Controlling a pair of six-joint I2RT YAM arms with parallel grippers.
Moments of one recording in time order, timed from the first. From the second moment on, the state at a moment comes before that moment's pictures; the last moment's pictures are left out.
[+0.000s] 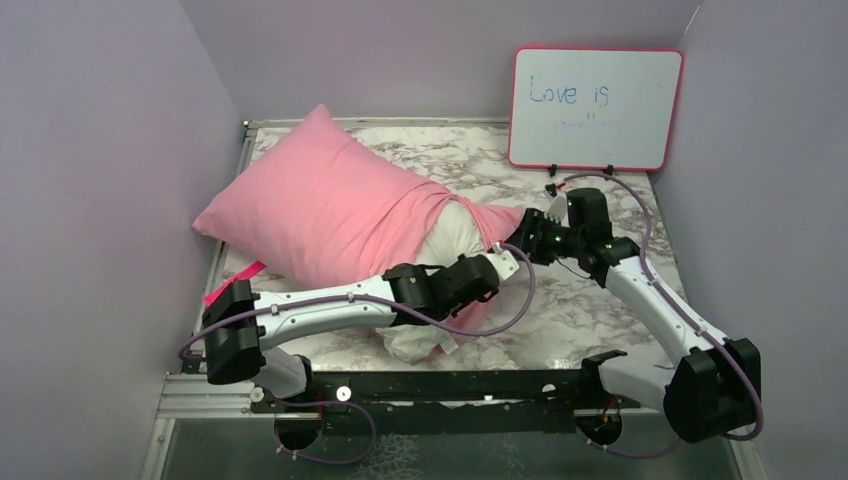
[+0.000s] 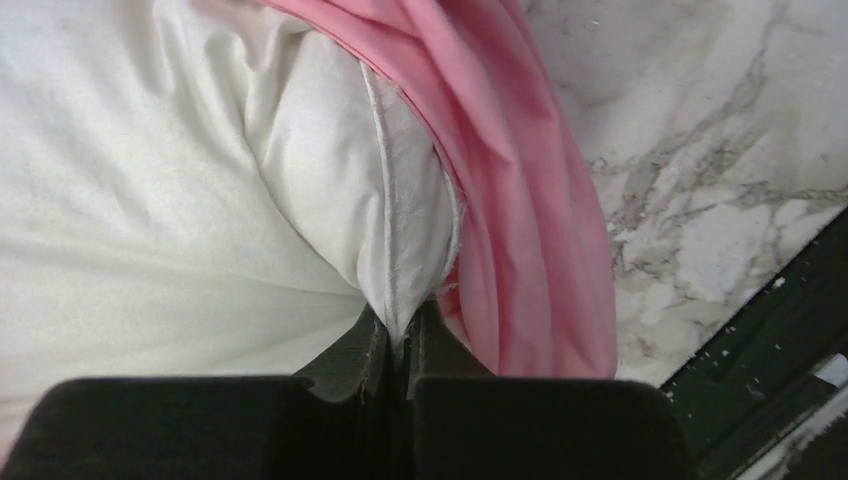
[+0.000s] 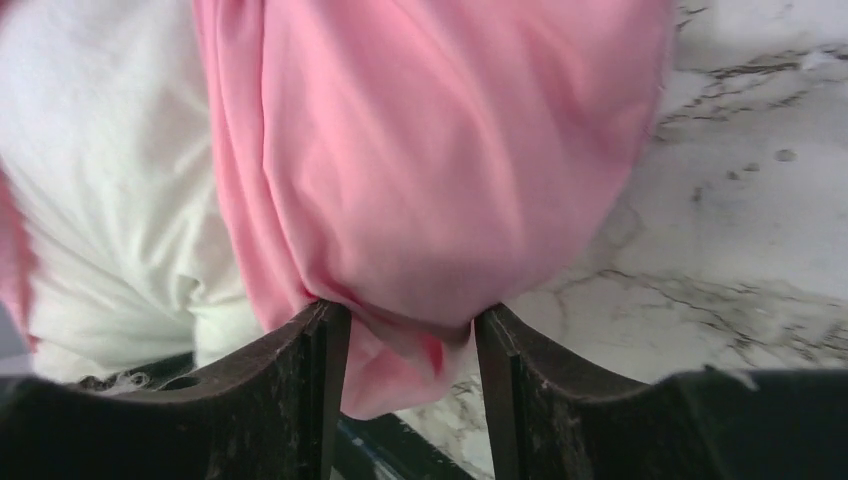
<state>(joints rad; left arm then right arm) -1.26 1.49 1.19 -0.57 -0.45 -0.05 0.25 1.12 0.76 -0.36 -0.48 0.54</state>
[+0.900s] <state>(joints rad) -1.27 1.05 0.89 -0.40 -0.36 -0.18 0.09 1.33 0.81 -0.39 -0.62 0.51</state>
